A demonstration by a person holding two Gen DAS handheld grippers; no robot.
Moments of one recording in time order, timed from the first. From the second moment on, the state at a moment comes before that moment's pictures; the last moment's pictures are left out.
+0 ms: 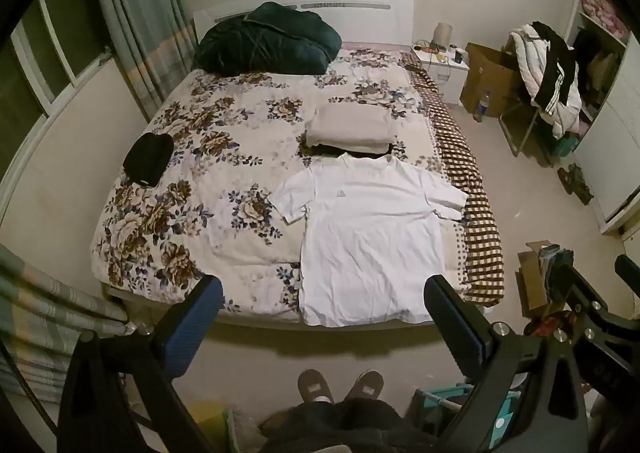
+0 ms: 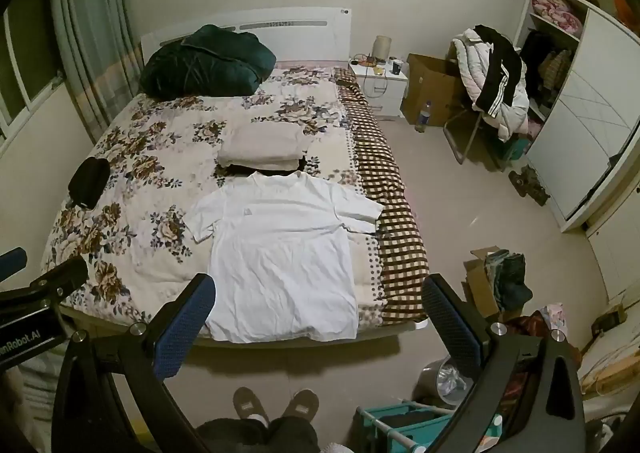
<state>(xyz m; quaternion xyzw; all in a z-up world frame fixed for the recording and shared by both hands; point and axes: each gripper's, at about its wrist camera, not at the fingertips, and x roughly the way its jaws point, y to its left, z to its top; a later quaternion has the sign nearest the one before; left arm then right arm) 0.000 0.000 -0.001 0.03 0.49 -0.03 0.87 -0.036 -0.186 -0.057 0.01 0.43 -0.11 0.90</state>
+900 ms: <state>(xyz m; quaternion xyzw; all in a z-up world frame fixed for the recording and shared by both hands) -0.001 0.003 0.009 0.03 0.49 -0.03 0.87 -0.043 -0.188 -0.045 0.02 0.43 -0.11 0.90</state>
